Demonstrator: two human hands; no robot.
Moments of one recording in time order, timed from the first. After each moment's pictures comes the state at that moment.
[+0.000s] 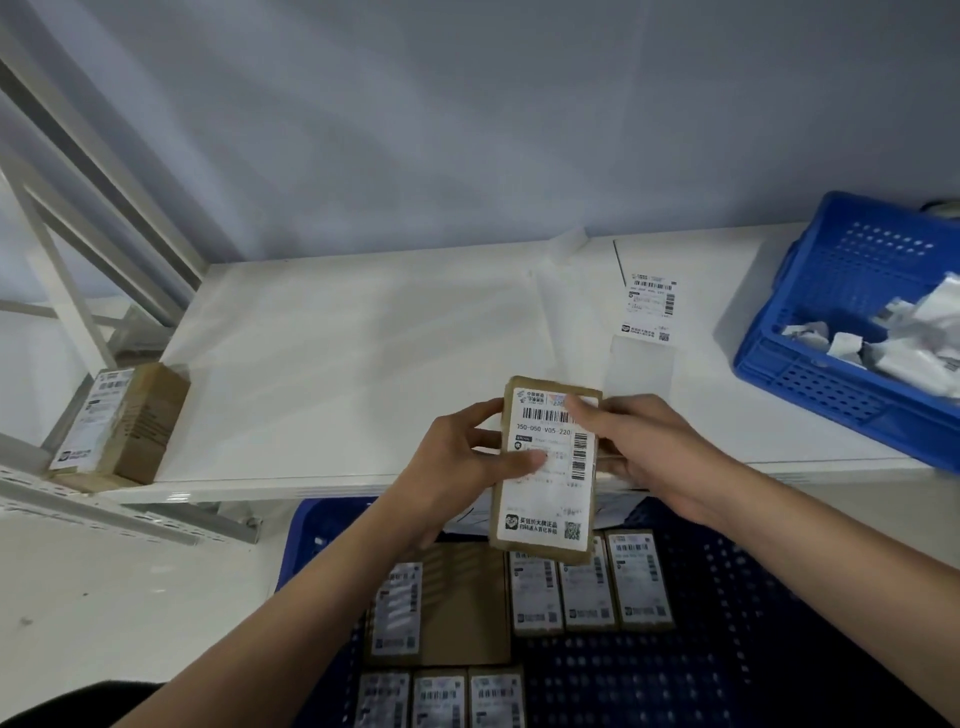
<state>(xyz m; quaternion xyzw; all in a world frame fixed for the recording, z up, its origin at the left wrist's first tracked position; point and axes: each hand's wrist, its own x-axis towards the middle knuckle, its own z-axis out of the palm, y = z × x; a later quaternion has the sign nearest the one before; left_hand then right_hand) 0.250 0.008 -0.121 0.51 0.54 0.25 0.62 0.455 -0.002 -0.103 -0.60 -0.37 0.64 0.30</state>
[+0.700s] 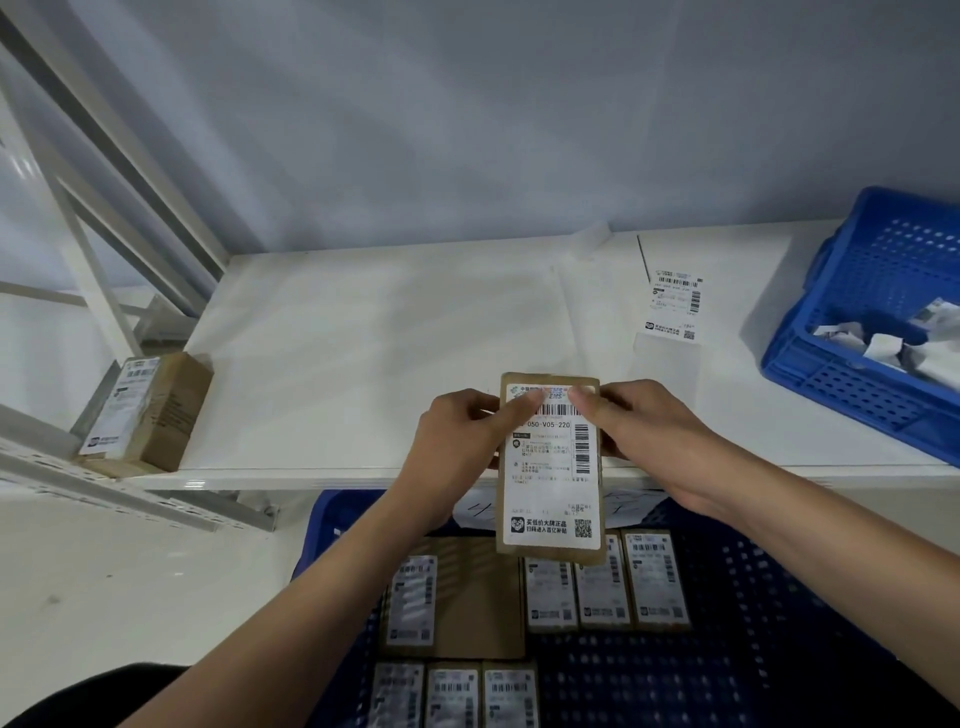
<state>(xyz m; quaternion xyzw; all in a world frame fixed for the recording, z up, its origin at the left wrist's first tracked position) 0.242 0.018 -0.115 0.51 0.63 0.27 0.52 0.438 0.009 -0.106 -0.63 -0.49 0.54 0.25</state>
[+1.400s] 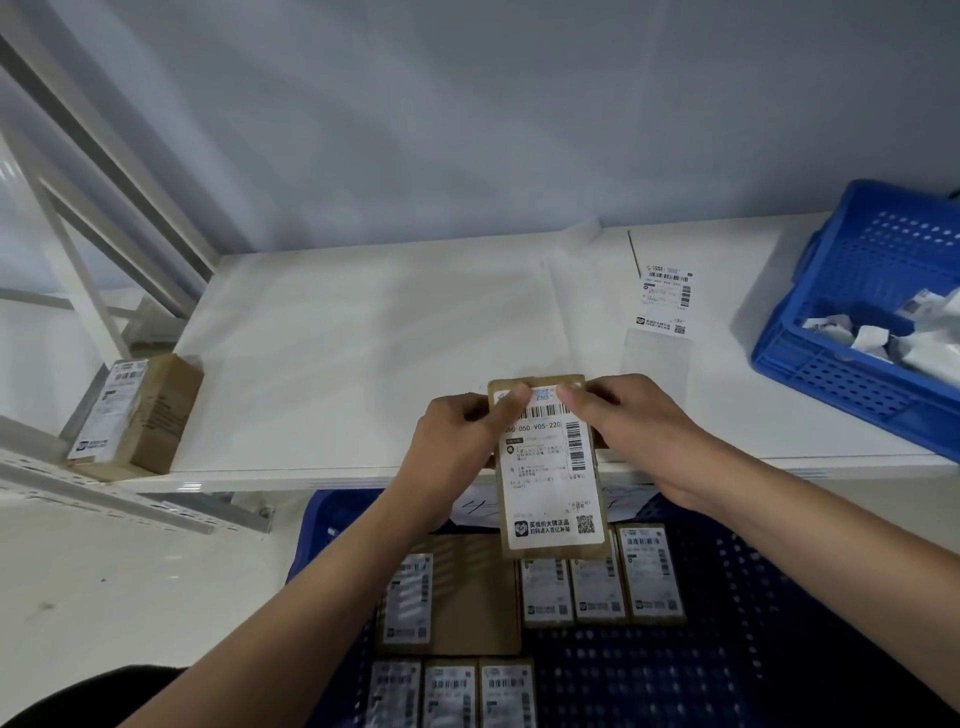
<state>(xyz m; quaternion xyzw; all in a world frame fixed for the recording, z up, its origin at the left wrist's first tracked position) 0.248 0.013 -0.113 0.50 0.62 0.27 0.55 0.435 0.008 -0.101 -0.64 -0.51 0.52 0.24</state>
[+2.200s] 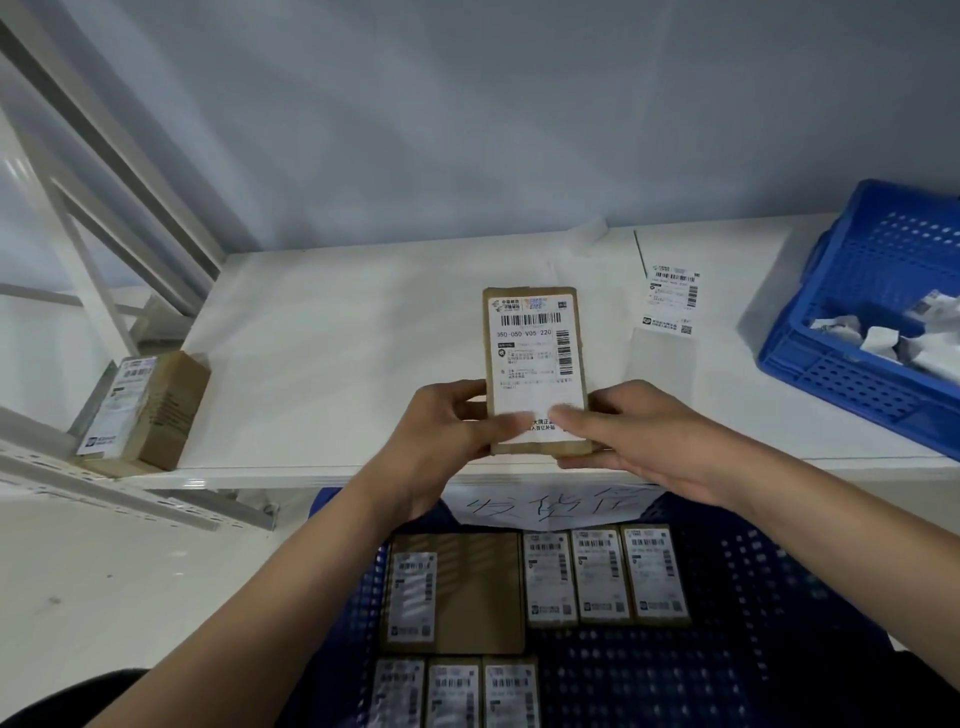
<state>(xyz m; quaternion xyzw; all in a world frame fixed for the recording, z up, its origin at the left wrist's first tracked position) 0.229 0.015 -0.098 0.47 0.54 0.29 0.63 0.444 0.012 -0.110 -0.57 -0.46 0.64 0.23</state>
